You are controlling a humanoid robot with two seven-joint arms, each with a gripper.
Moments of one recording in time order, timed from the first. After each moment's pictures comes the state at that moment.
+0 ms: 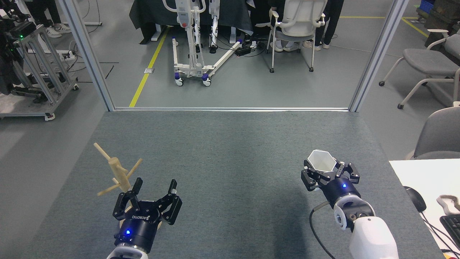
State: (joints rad) left arm -0.01 0.21 -0.30 -1.73 -1.20 0.20 0.08; right arm -0.37 -0.16 0.10 -1.22 1.39 -0.10 0.17
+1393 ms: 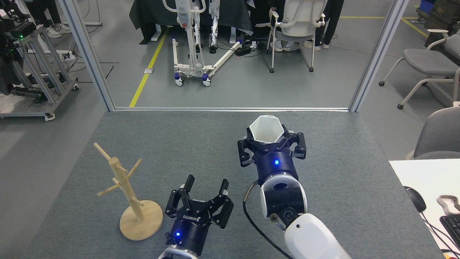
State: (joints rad) left arm -0.07 0.03 -0.51 -1.72 -1.20 0.26 0.15; right arm -0.50 -0.07 0.66 -1.71 1.59 0.59 0.69
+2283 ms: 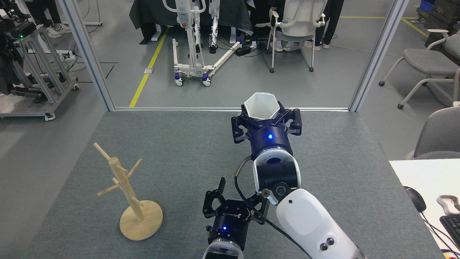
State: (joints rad) left arm -0.19 -0.13 -0.67 -1.52 -1.34 0.51 0.03; right arm -0.65 -0.03 0.65 -1.66 1.61 0.59 0.77
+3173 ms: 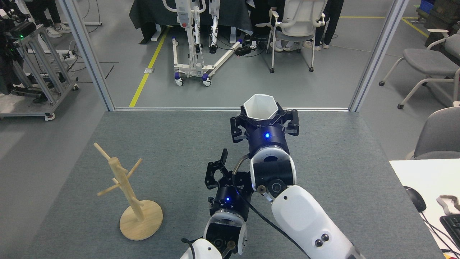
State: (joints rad) left arm -0.35 -0.14 -0.67 -1.51 -1.34 0.52 -0.01; right arm -0.66 -0.01 0.65 -1.61 1.60 0.60 0.77
